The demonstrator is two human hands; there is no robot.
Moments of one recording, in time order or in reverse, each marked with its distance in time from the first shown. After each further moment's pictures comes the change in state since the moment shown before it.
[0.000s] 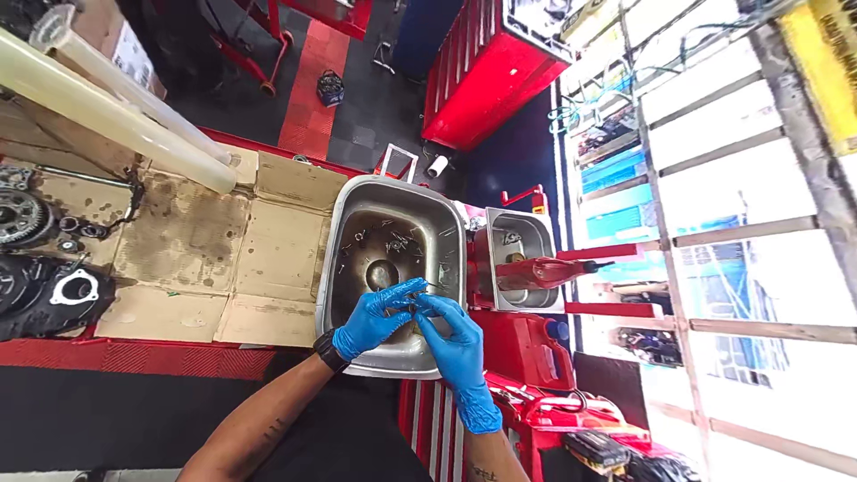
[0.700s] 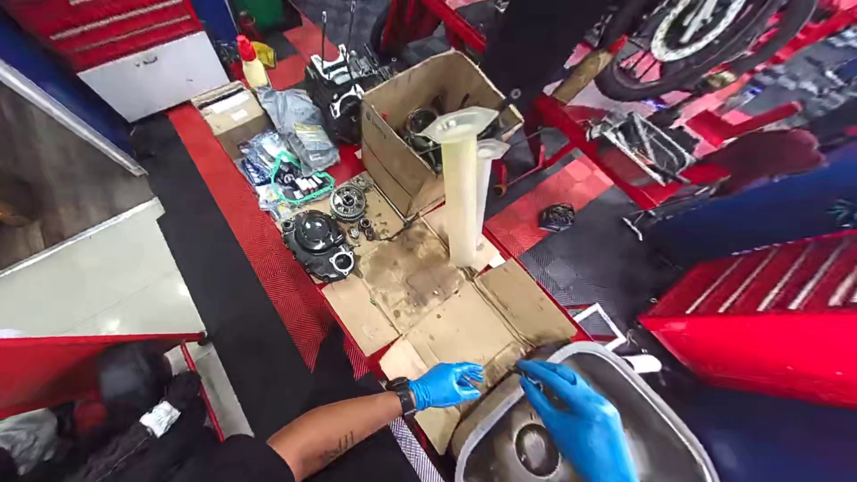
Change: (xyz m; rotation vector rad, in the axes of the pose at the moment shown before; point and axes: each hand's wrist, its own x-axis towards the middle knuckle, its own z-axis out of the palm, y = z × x) left_hand -0.104 0.038 -0.189 0.272 0.362 -0.543; right_hand 0.154 -0.084 0.182 -0.226 -0.600 -0.439
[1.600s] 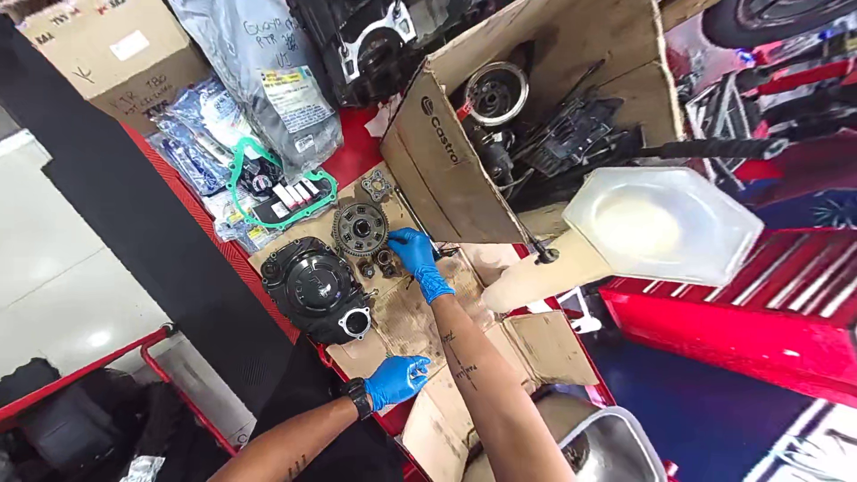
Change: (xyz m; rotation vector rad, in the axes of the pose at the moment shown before) left_hand -0.001 -0.044 -0.253 0.002 -0.060 -0.275; right_hand 0.438 -0.029 0.369 0.239 -0.471 0.364
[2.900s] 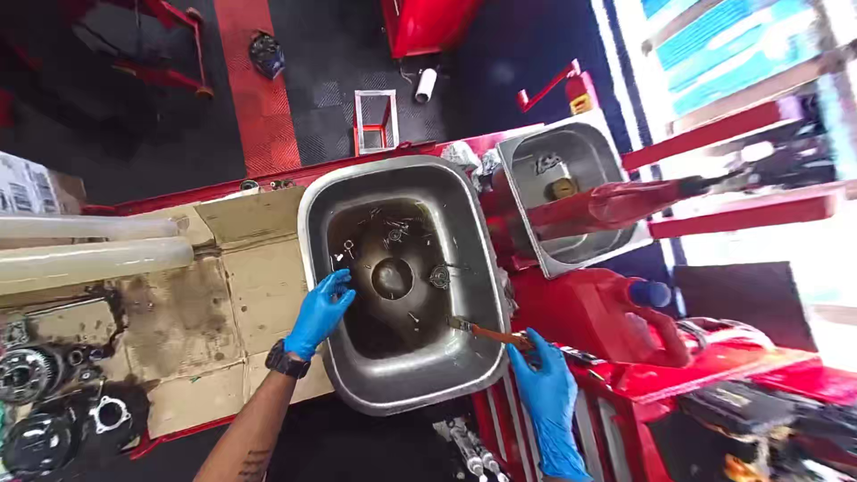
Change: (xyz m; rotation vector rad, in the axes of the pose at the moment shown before) left_hand 0.147 0.115 0.377 0.596 -0.204 0.055; right_hand -0.836 0.383 0.006 0.252 1.072 1.137
